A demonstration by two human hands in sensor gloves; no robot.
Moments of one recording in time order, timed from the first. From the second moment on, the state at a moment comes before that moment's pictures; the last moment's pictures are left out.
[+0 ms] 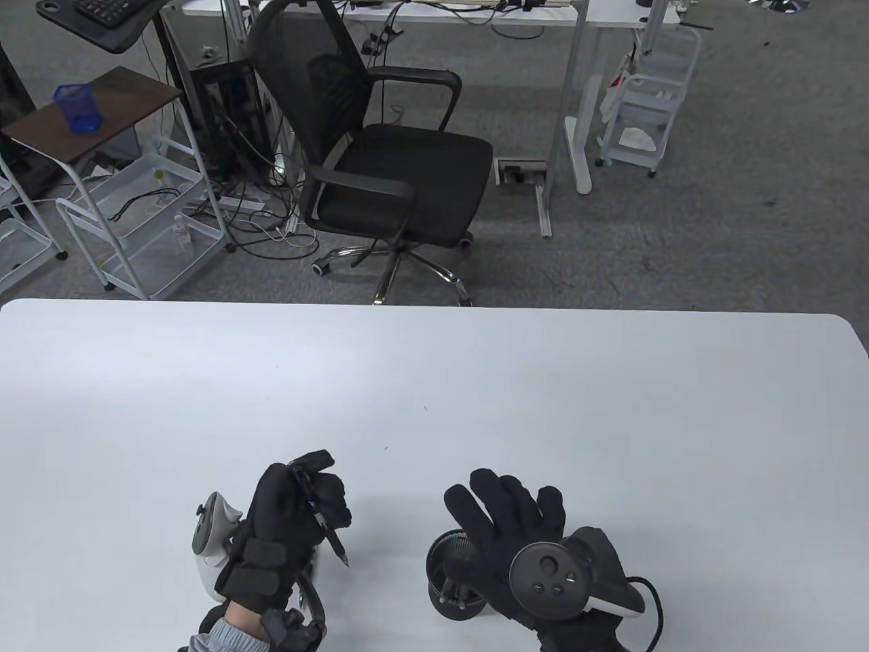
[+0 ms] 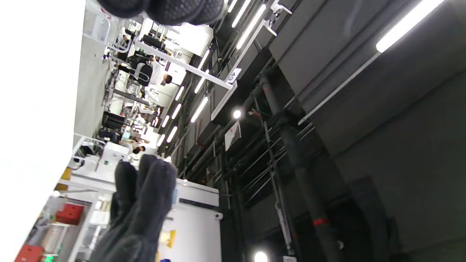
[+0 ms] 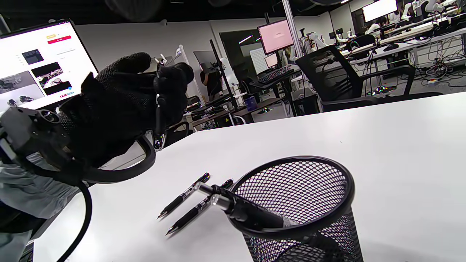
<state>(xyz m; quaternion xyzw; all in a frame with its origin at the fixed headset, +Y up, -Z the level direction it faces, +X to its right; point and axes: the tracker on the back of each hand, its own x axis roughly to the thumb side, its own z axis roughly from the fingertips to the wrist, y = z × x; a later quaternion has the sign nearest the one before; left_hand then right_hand) -0.221 -0.734 -0.253 -0.11 -0.21 0.83 0.51 0.099 -0.639 -0.205 0.32 0.04 0.92 0.20</state>
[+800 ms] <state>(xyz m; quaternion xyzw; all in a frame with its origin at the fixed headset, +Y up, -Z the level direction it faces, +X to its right) -0.172 -0.735 -0.261 -0.12 -0.08 0.43 0.89 0.108 -0.628 -0.197 0.33 0.02 0.92 0.22</state>
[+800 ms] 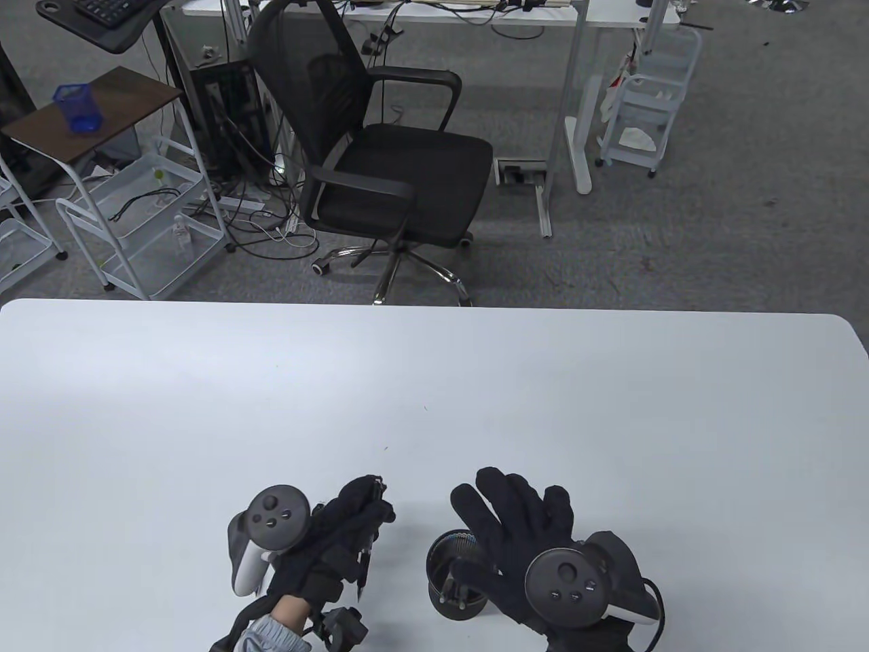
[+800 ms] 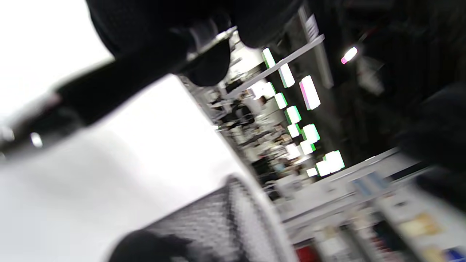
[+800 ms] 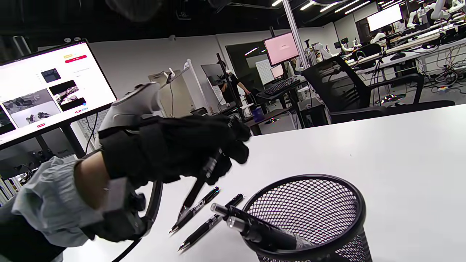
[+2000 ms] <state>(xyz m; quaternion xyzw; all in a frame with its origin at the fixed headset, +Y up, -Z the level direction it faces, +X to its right) -0.106 -0.790 -0.308 -0.24 0.07 0.04 0.97 0.113 -0.622 -0.194 0.34 0.00 0.91 0.23</state>
